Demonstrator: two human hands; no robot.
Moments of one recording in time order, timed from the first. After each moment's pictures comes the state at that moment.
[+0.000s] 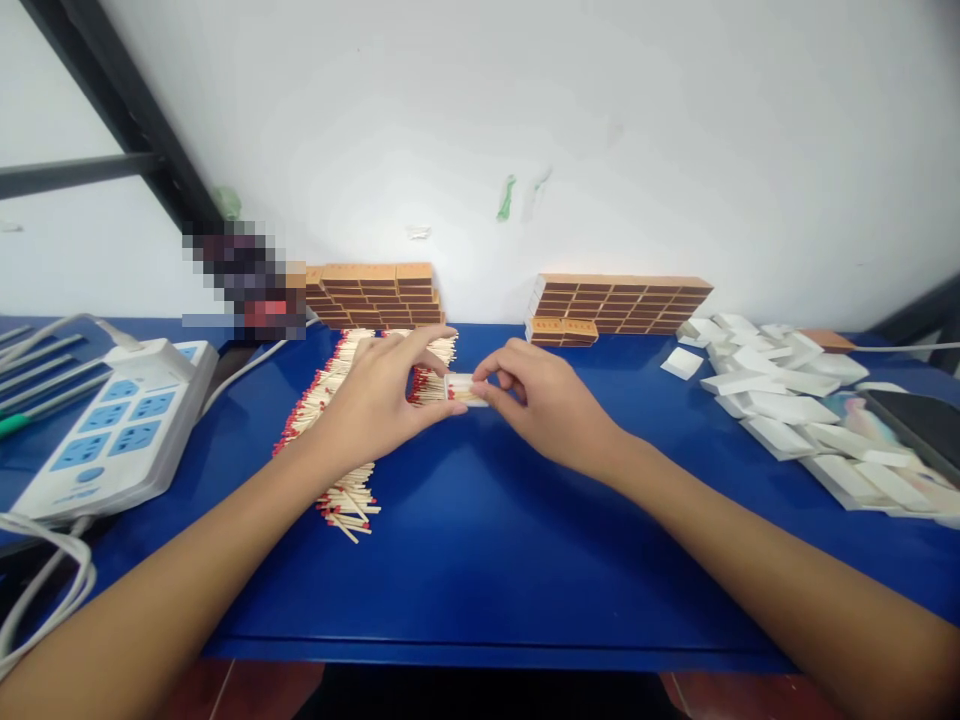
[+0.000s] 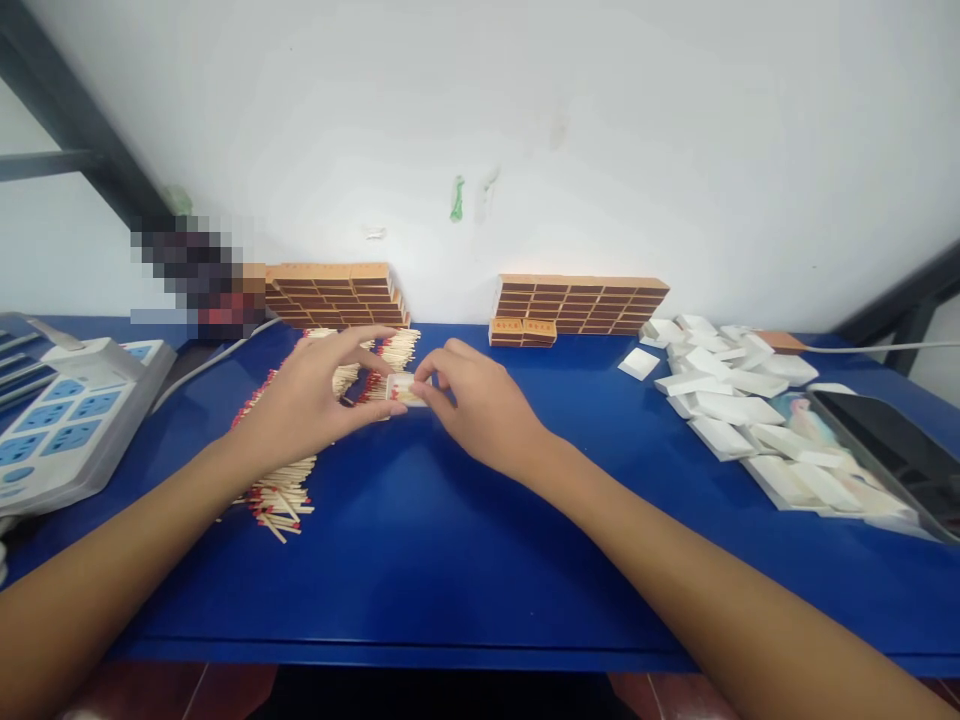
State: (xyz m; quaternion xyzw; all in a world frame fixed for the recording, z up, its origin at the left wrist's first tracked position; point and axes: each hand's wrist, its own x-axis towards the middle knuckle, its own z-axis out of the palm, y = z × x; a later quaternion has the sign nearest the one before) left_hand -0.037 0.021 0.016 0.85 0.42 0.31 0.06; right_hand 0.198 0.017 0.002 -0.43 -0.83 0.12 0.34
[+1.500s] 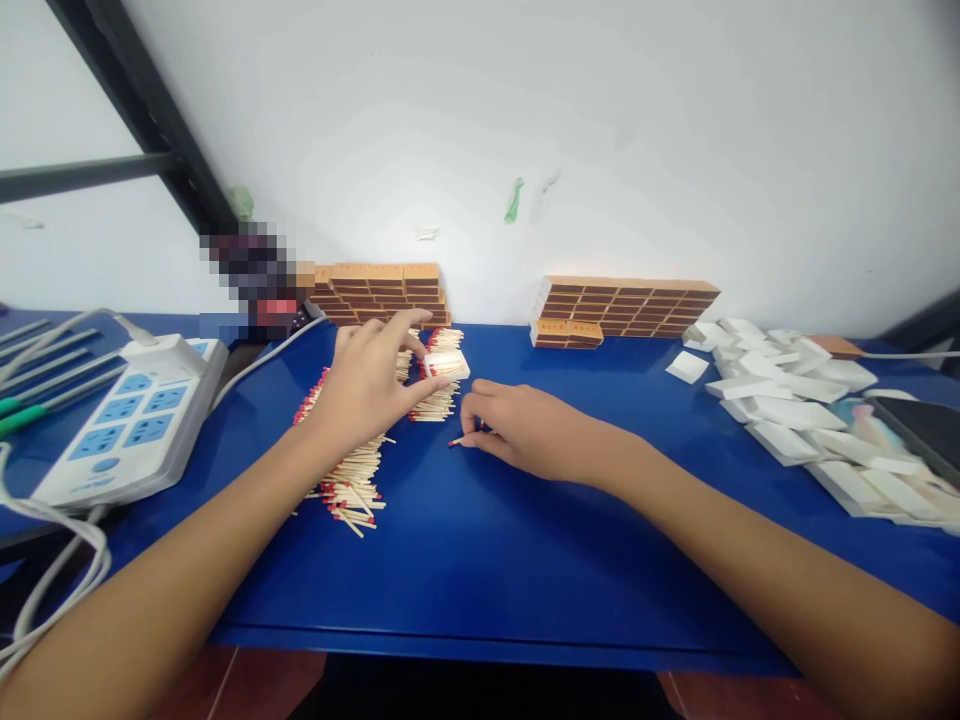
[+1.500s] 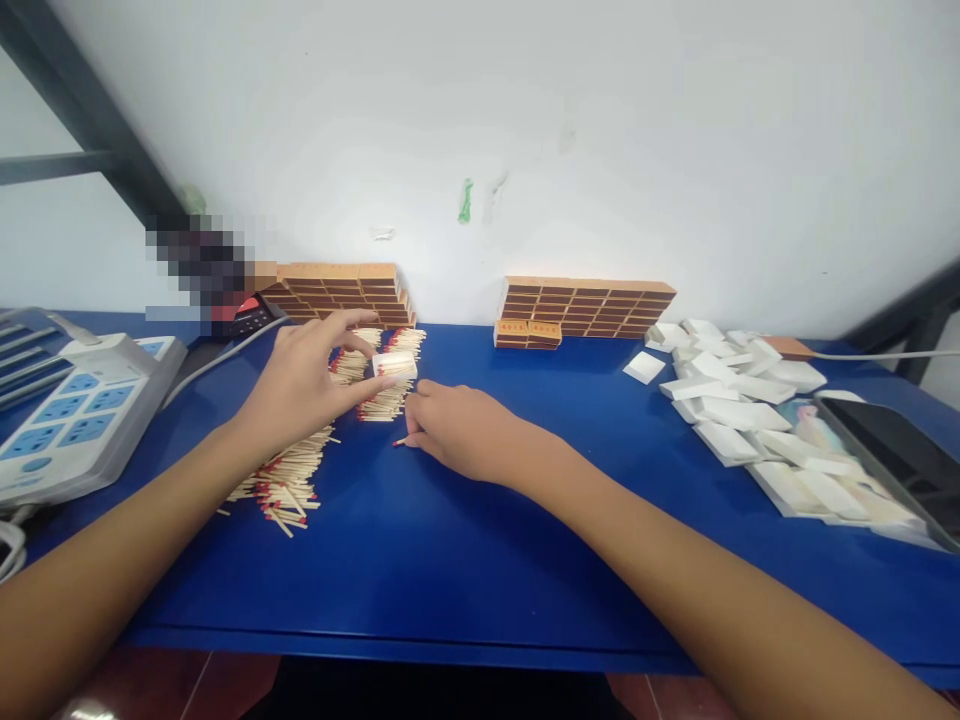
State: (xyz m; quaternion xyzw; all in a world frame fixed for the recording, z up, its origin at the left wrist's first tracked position) left_hand -0.045 0.027 0.021 0.82 0.50 0.29 0.00; right_hand 0.184 0.008 0.014 -0.39 -0.91 0.15 0.05
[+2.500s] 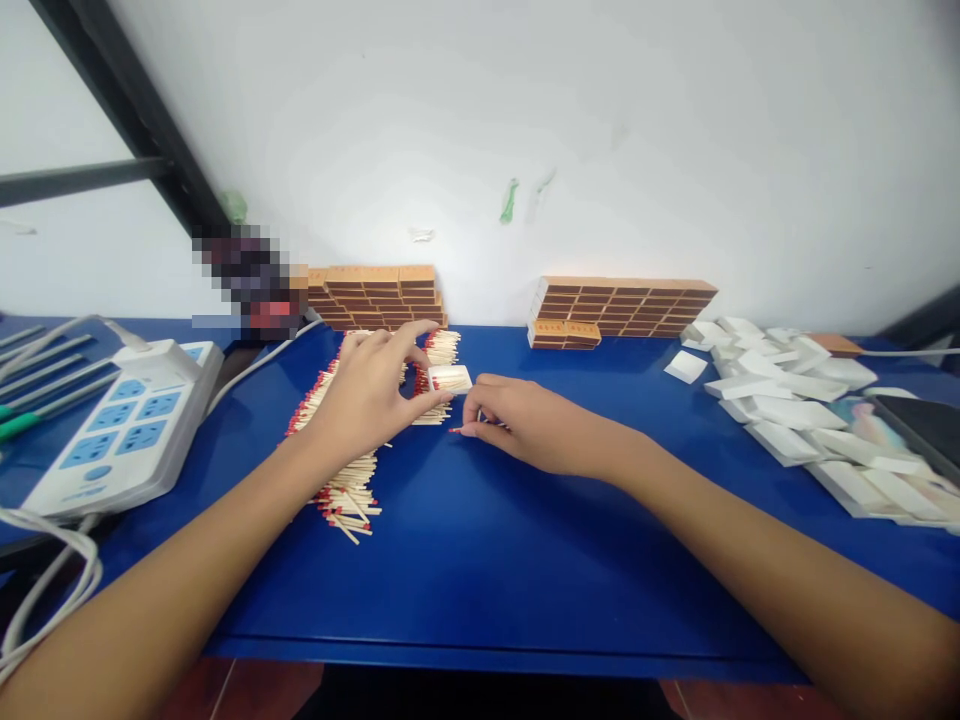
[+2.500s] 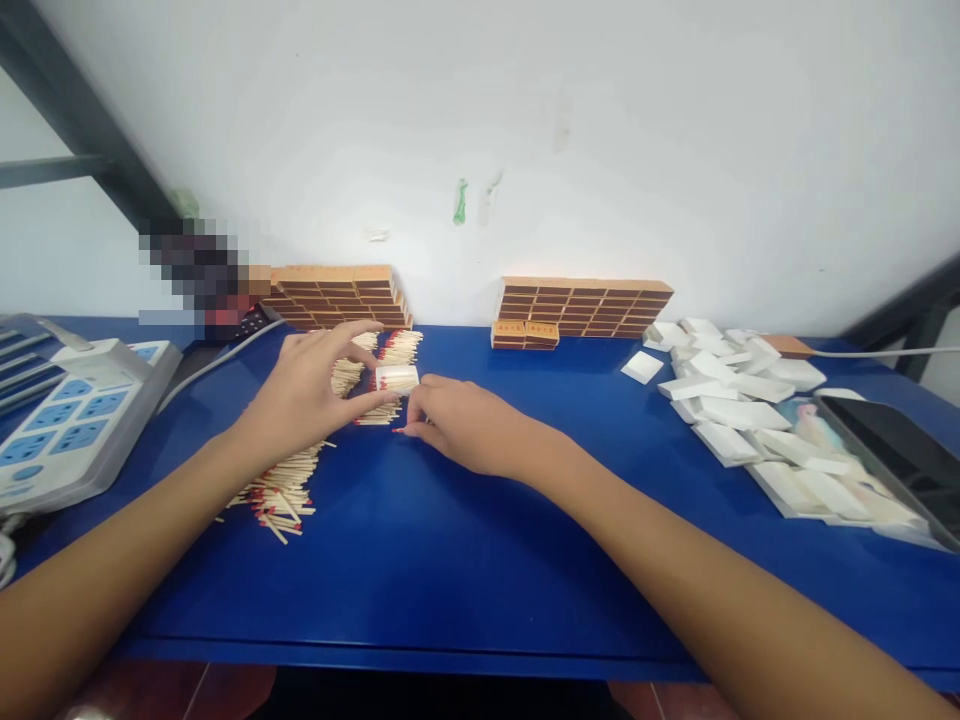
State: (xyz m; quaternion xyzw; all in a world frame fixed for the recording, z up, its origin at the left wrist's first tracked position) left_hand -0.043 0.026 0.015 0.84 0.48 0.27 0.00; right_hand 0.194 0.018 0.009 -0.37 -0.90 0.20 0.13
